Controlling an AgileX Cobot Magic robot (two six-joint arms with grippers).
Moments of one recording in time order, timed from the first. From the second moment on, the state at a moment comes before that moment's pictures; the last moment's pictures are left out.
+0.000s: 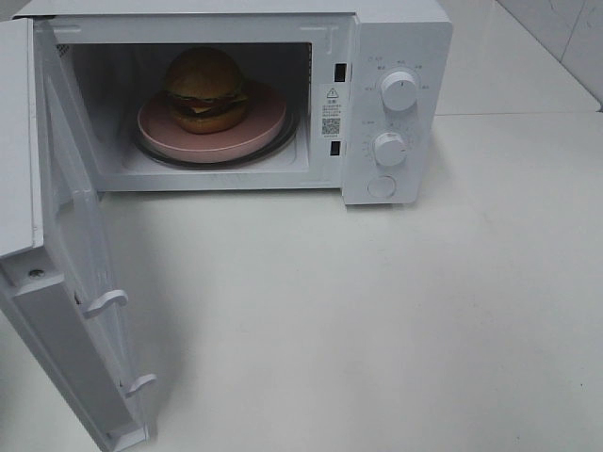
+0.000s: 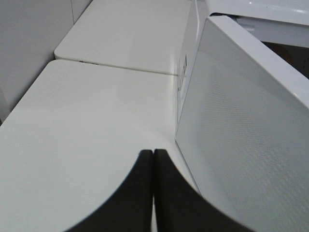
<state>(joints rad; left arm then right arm) 0.04 0.55 -0.38 -0.04 0.28 -0.05 0.17 0.00 -0.50 -0.20 0.98 0.18</state>
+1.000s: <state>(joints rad) 0.04 1.08 -0.20 0.52 -0.61 -0.37 0.17 0.00 -0.50 -0.20 0.98 0.18</state>
